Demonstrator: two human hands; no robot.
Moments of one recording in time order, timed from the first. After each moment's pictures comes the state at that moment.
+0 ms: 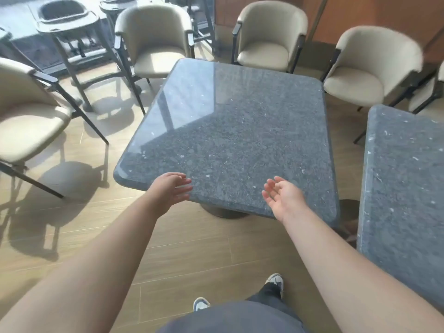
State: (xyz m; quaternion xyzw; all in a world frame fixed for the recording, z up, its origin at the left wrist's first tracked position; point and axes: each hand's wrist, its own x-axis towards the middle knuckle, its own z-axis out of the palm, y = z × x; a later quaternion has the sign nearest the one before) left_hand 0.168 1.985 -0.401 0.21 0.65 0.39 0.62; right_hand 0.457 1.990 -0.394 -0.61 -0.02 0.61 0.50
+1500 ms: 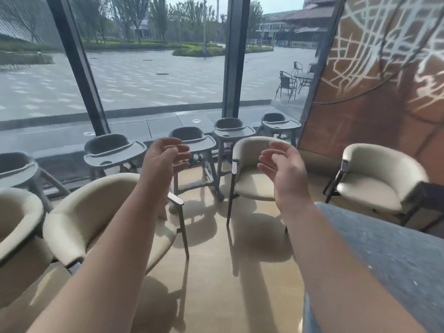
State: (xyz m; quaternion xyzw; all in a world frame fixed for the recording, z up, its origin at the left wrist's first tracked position) left_hand -0.521 2.311 -0.135 0.38 0.51 0.70 0.33; right_hand -0.286 2.376 -0.137 -0.35 -0.45 0.53 0.62
